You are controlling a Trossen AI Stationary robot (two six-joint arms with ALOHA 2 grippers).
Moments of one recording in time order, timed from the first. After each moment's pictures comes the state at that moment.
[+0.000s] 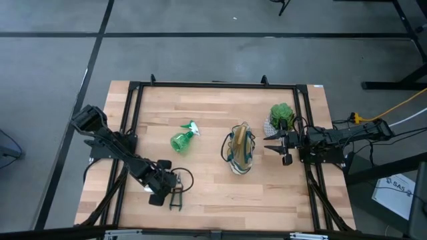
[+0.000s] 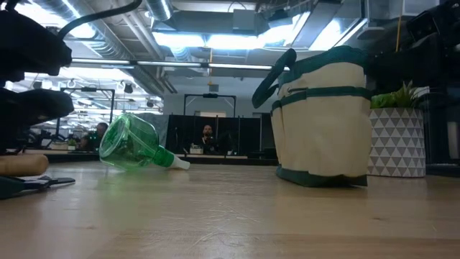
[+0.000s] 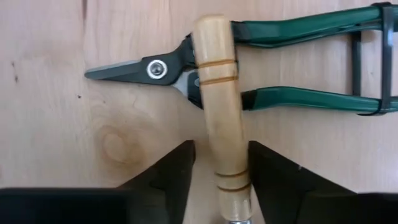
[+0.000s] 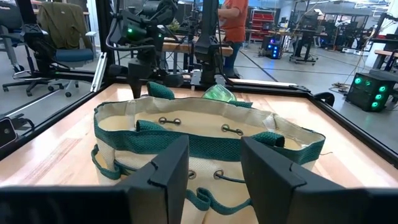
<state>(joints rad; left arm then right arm) -0.68 1.57 0.72 -0.40 -0.11 -0.63 0.21 0.24 0.01 0.17 0.15 -0.04</state>
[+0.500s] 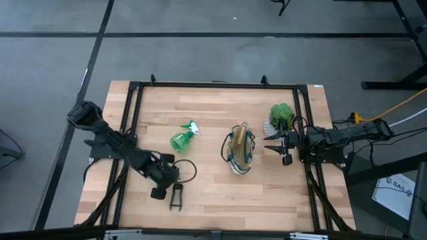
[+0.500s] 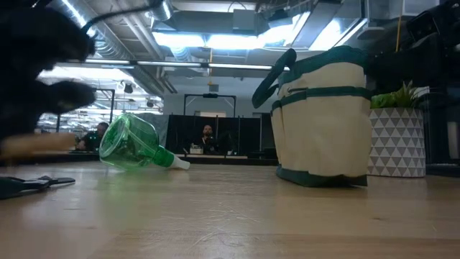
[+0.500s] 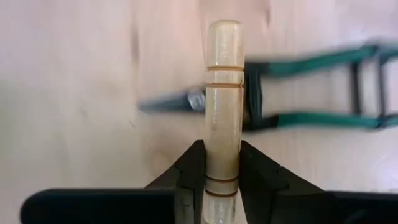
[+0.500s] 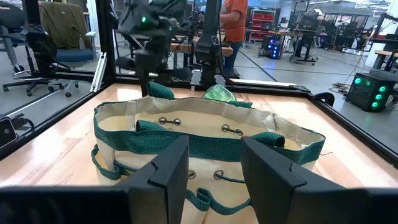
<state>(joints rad) -0.59 1.46 0.71 -0.43 -0.09 -0.49 0.21 0.24 0.01 0.17 0.15 -0.04</state>
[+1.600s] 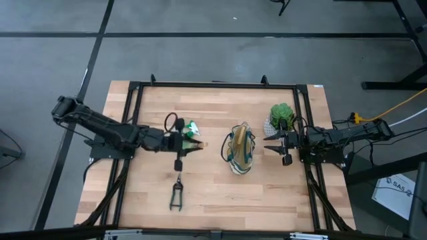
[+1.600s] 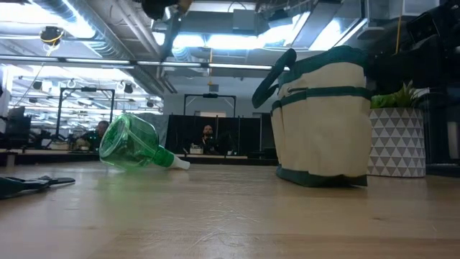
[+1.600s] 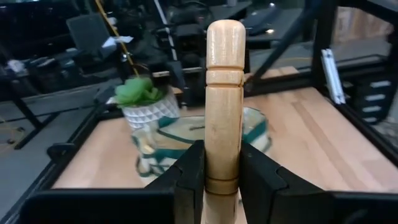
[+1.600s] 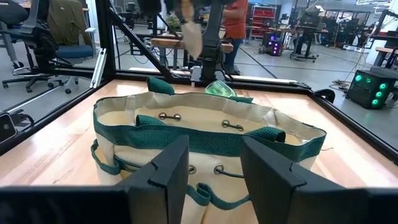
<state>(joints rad) -0.28 1.15 0.72 0.24 -0.35 0.10 0.21 0.24 0.01 0.16 0.15 -0.04</state>
